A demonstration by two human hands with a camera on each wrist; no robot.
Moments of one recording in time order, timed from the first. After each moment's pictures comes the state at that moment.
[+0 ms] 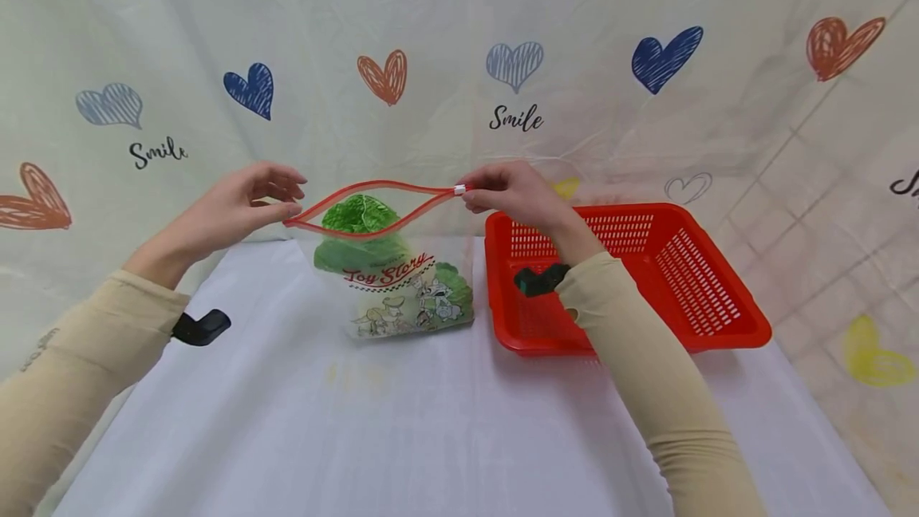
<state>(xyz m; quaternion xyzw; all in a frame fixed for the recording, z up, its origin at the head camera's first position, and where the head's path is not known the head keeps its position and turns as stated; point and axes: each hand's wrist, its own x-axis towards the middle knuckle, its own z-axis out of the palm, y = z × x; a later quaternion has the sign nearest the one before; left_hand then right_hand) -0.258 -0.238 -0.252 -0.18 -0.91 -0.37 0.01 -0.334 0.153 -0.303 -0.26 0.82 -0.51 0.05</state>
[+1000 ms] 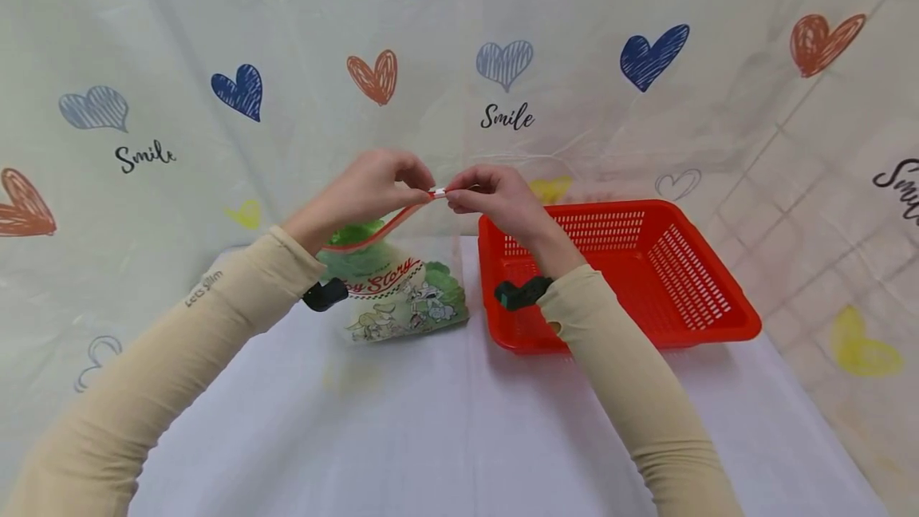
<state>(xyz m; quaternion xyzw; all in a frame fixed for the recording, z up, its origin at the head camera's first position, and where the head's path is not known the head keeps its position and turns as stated) -0.291 -0.079 -0.237 -0.27 -0.92 -0.27 0.00 -0.323 0.139 -0.315 -0.26 0.73 -0.63 0.03</state>
